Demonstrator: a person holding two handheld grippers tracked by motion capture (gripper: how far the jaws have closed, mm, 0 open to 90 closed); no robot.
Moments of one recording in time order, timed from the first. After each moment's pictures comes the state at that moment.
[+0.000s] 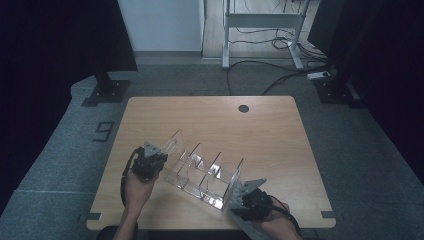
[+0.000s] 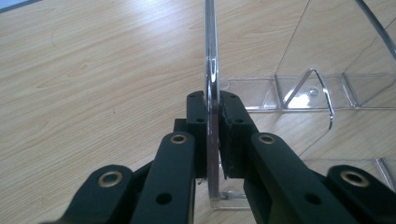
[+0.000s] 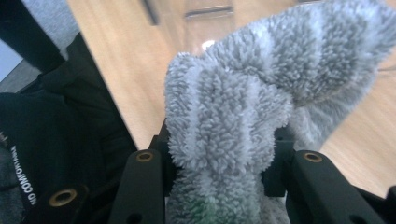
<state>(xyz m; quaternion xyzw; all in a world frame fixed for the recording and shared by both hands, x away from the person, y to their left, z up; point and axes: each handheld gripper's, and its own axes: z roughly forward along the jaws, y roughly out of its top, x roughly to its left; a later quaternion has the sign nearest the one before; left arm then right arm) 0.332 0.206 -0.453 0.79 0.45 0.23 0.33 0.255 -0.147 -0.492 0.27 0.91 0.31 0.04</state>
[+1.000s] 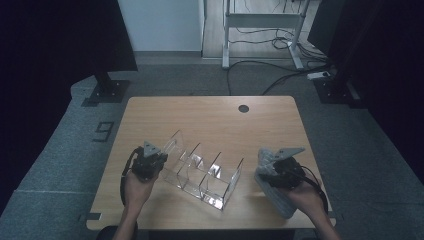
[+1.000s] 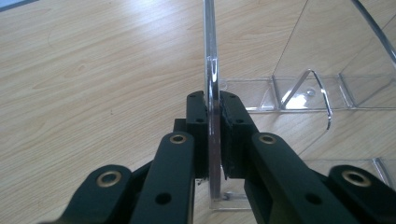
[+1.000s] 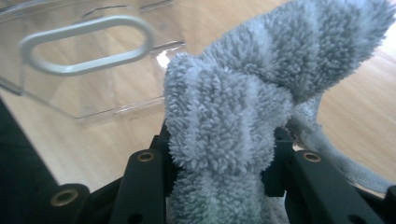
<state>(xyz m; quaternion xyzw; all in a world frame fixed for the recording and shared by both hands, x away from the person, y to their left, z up) 0.333 0.208 -0.454 0.80 0.45 0.23 0.34 0.306 -0.224 -0.426 0.36 0.87 0.32 0.12</state>
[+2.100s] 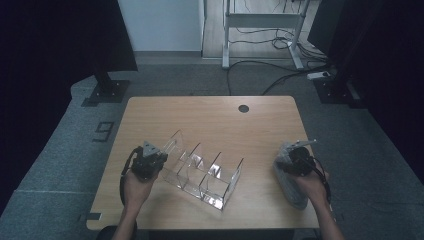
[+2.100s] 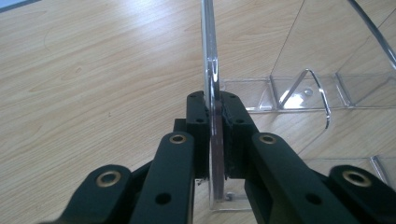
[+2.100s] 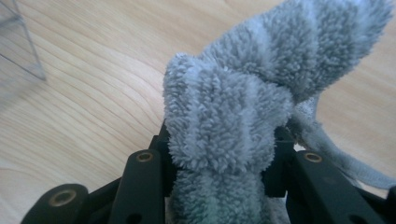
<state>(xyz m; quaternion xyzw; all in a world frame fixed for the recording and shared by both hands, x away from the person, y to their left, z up) 0.334 0.210 -0.454 0.80 0.44 0.23 0.34 0.368 -0.286 -0.495 0.48 0.82 0.28 0.14</state>
